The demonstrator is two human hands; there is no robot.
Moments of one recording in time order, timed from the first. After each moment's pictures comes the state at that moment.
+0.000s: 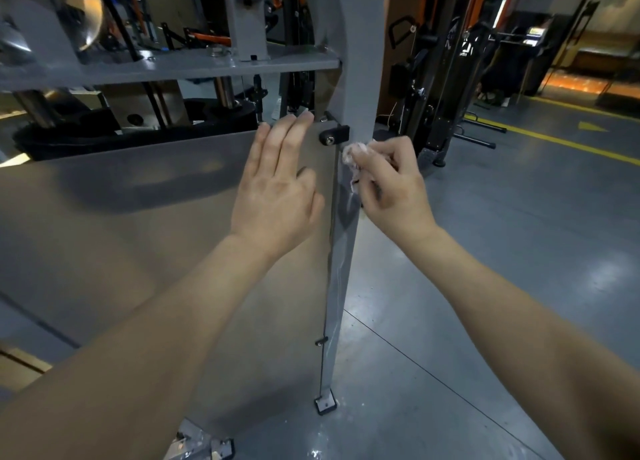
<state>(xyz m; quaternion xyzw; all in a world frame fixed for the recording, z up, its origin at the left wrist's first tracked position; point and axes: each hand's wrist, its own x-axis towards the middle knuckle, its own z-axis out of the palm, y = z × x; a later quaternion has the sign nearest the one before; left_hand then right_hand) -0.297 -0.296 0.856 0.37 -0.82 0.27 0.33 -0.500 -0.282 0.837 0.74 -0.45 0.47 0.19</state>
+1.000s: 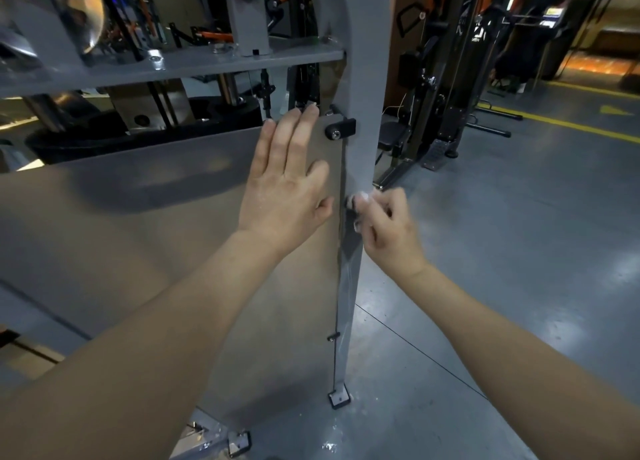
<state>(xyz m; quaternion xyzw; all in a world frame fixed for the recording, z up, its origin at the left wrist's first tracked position) -0.296 -0.306 0.847 0.37 -0.82 0.30 0.32 -0.491 -0.276 0.757 0.73 -0.47 0.46 0.17</state>
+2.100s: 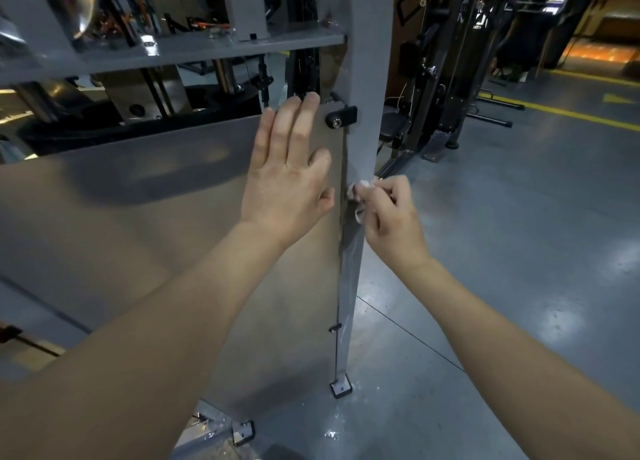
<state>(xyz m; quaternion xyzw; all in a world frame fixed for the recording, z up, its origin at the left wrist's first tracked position) -0.298 -0.309 0.845 0.38 -0.80 0.32 0.32 -0.489 -0.278 0.751 0.69 -0.52 0.49 0.12</state>
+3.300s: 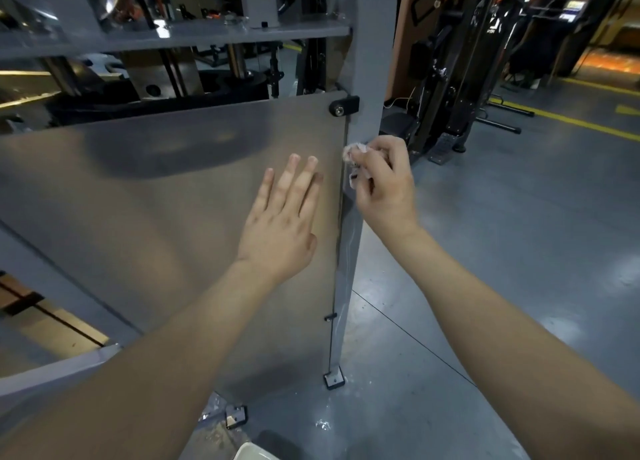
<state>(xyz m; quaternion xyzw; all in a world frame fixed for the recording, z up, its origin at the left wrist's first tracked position) -0.279 -0.262 0.784 0.47 -0.83 0.28 0.13 -0.478 -0.284 0.796 0.69 -0.49 0.51 0.15</state>
